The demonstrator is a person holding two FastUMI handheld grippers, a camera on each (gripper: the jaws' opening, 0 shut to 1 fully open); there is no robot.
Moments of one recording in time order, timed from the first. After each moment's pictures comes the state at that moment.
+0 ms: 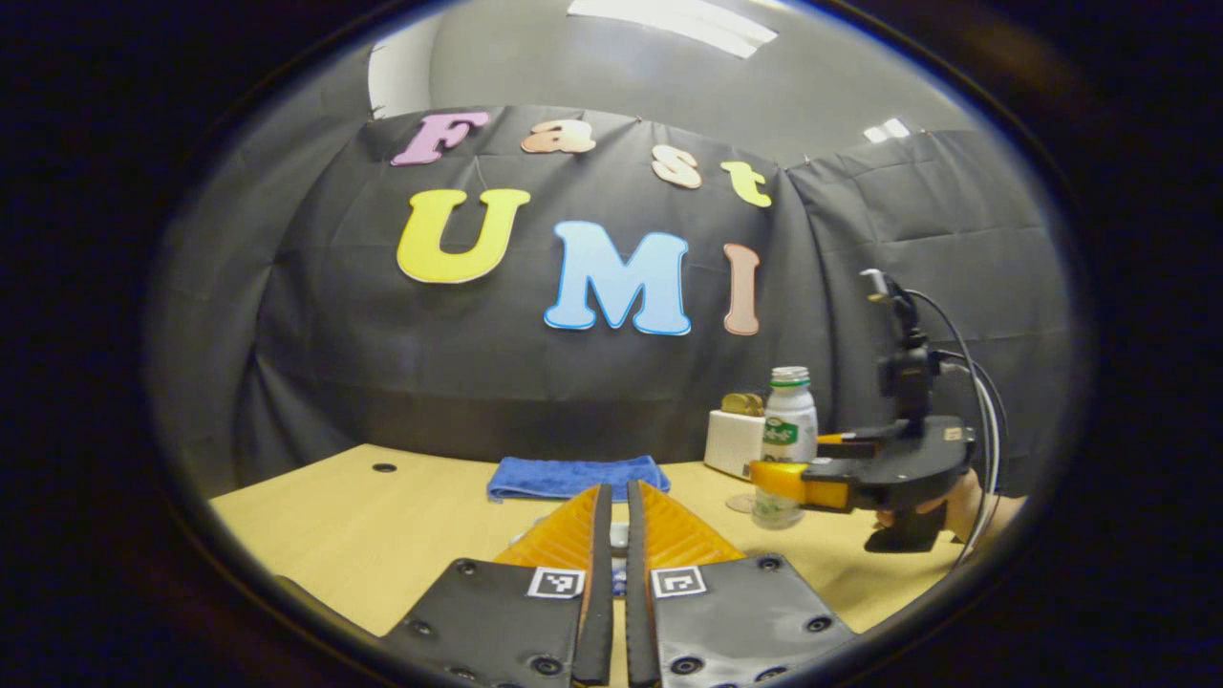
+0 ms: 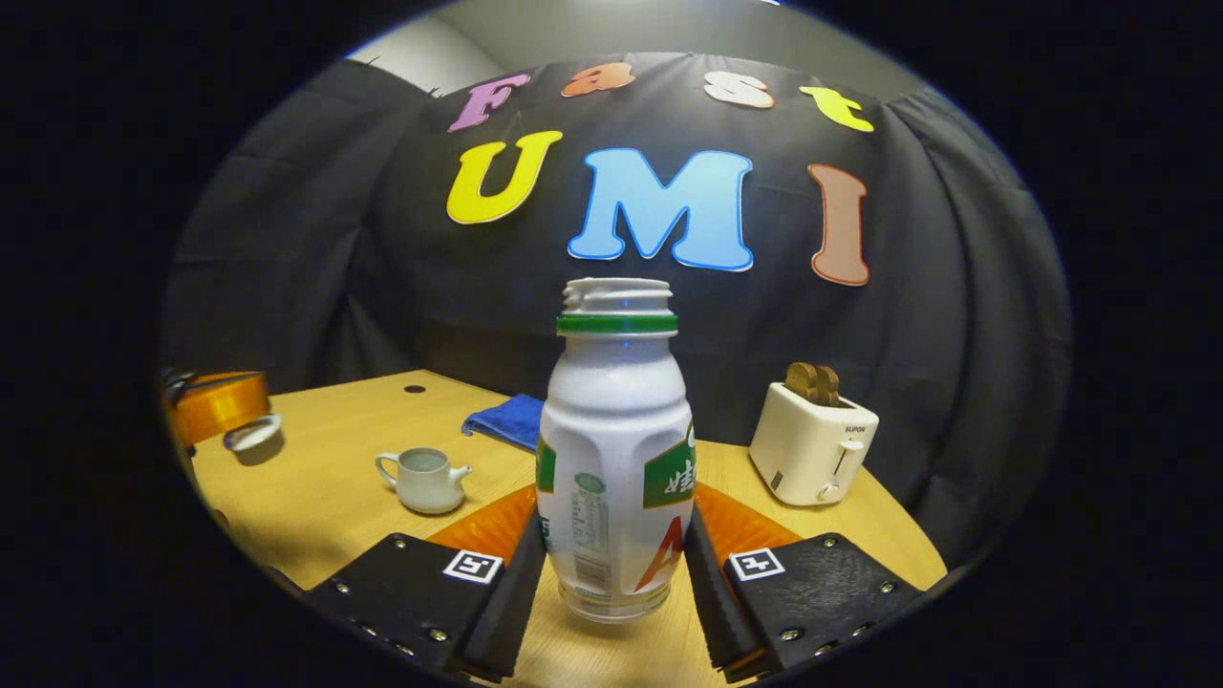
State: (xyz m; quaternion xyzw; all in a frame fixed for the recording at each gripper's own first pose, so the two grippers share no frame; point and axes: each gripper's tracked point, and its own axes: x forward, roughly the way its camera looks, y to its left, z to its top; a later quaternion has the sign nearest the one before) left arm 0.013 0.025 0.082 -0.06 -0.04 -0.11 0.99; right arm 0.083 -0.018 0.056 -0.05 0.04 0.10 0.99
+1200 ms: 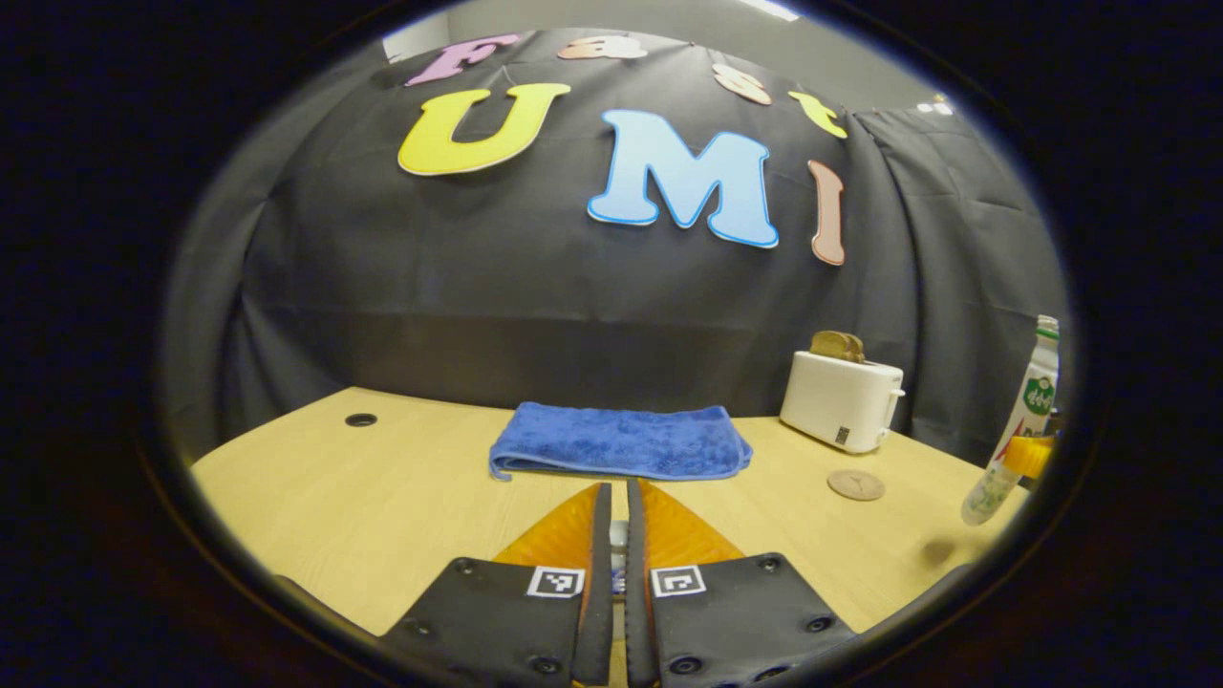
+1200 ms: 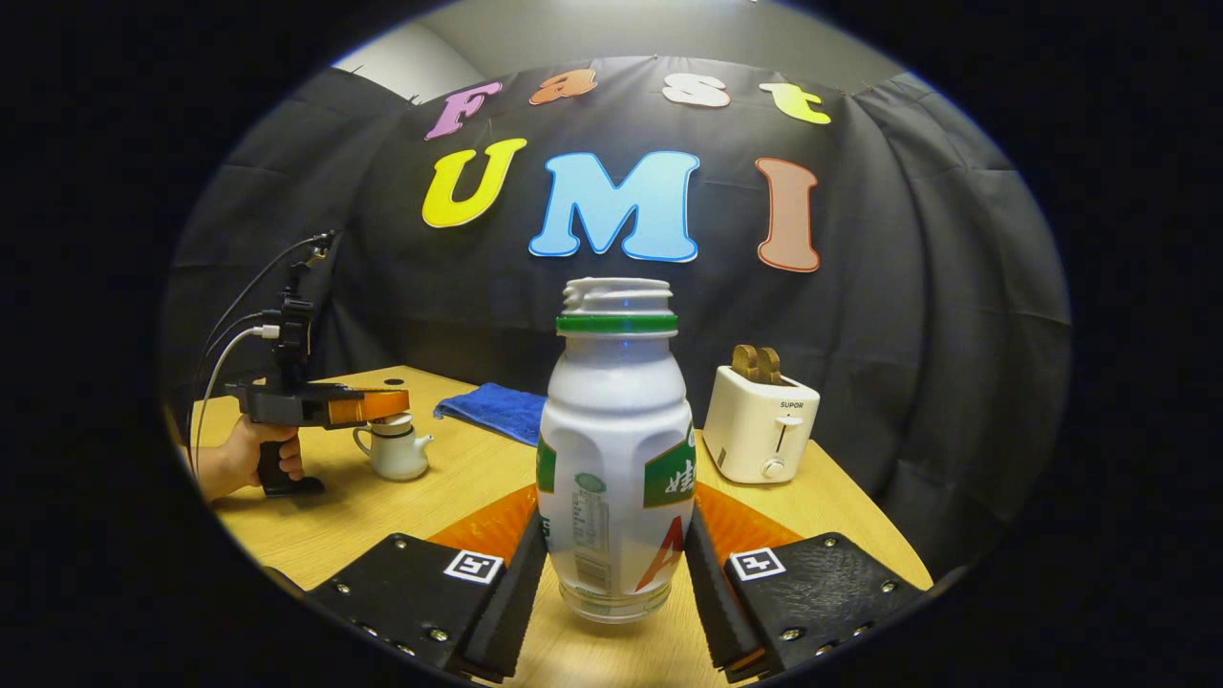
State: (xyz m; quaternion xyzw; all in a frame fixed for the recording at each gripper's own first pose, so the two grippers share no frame) left arm 0.183 0.064 -0.013 -0.06 0.07 -0.05 0.99; right arm 0.056 -0.084 0.042 -0.06 0.04 0.08 0.99
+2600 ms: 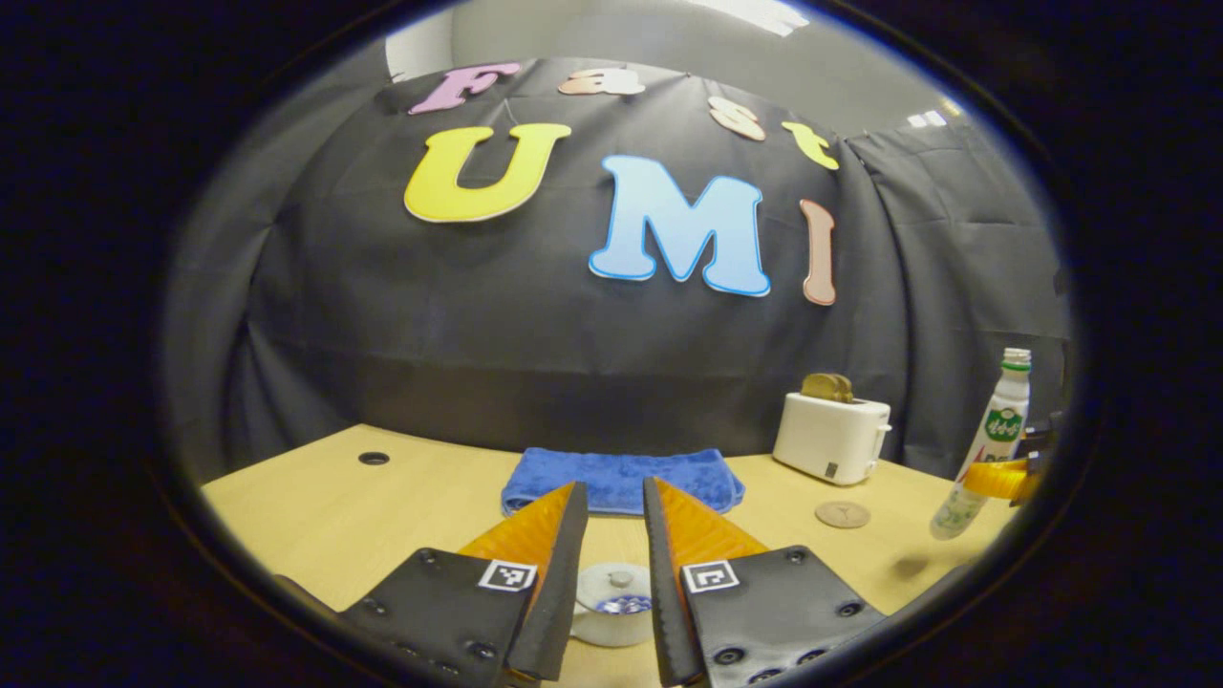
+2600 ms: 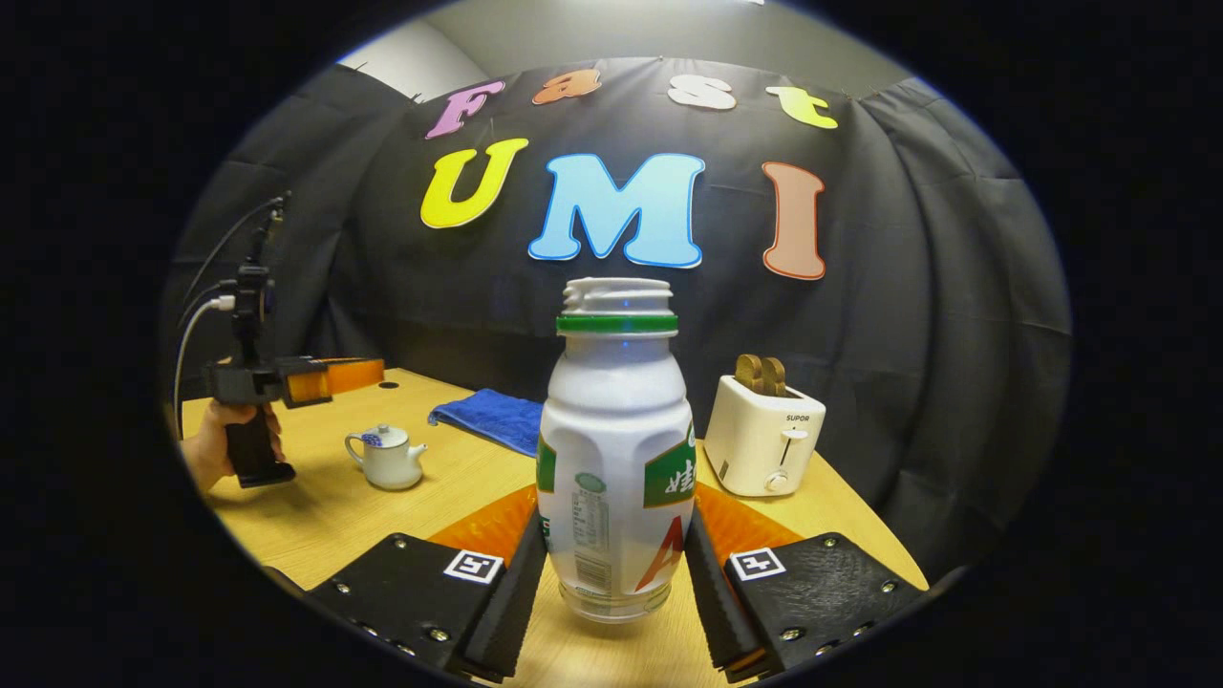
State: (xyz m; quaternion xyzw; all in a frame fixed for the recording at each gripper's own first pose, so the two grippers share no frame) left arm 0.145 0.073 0.055 -0.07 0.00 -0.06 1.00; right arm 0.080 -0.083 0.054 -0.07 0.03 0.07 0.99
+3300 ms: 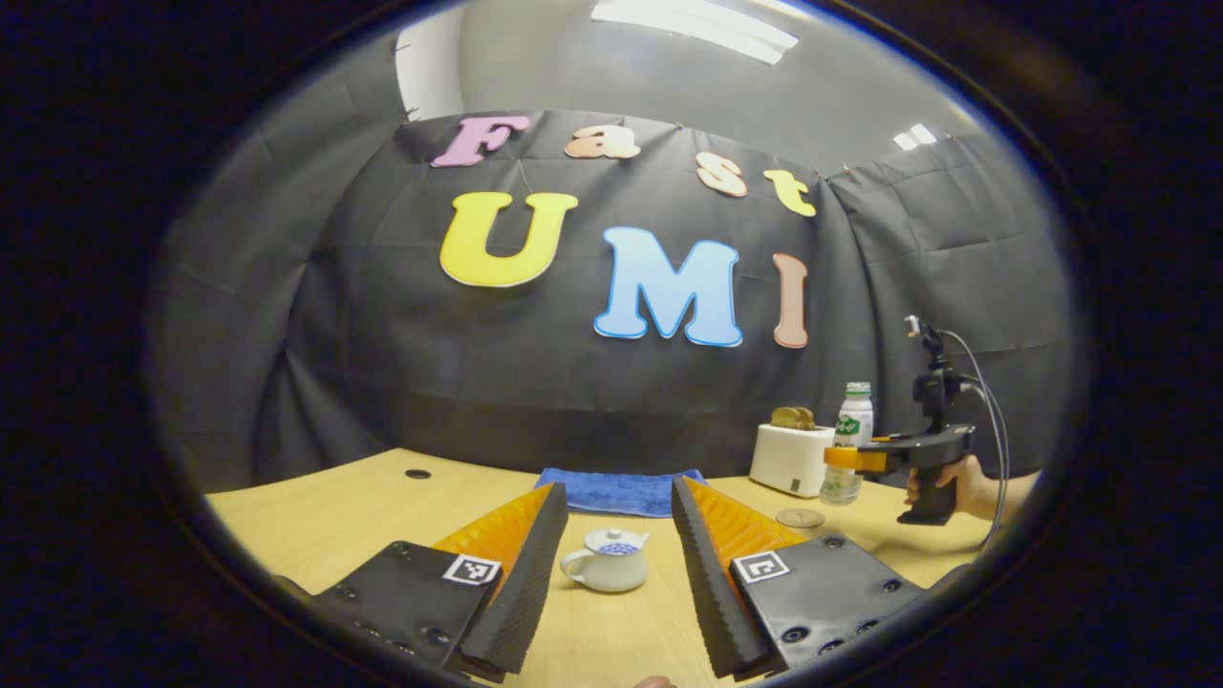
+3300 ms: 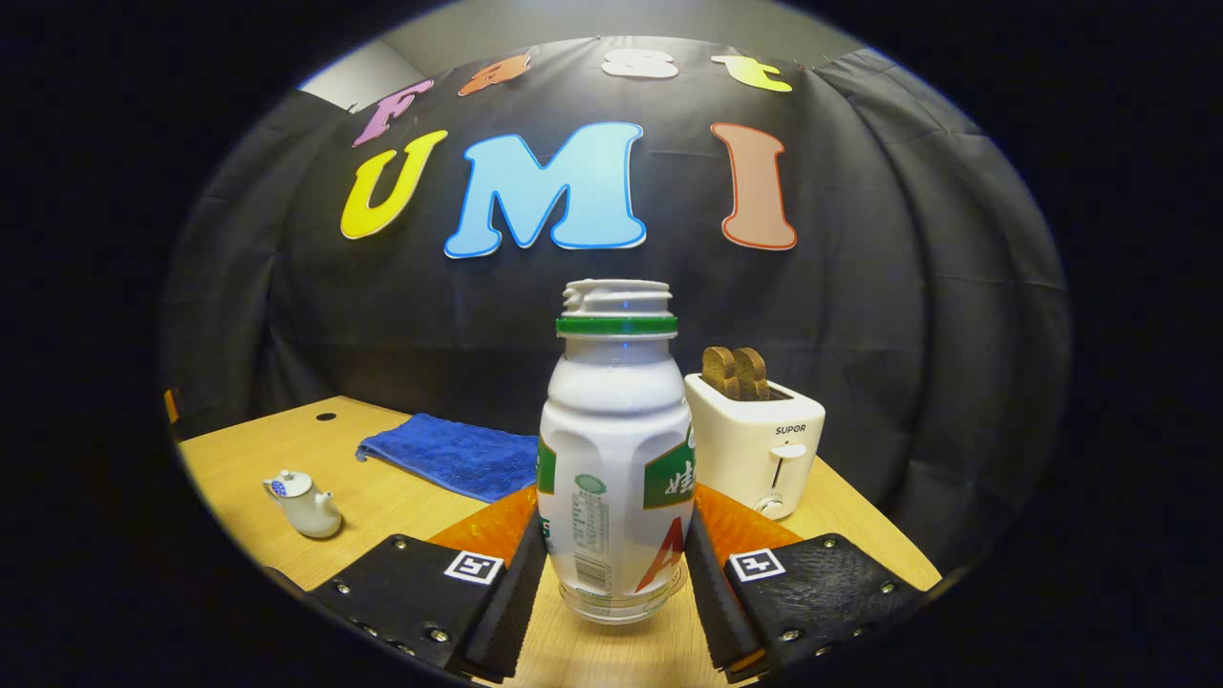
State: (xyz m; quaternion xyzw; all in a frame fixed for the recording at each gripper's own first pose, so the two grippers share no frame) left arm 0.007 0.104 0.080 -0.07 -0.07 -0.02 0.99; right arm 0.198 -0.124 0.052 -0.01 0.05 0.02 1.00
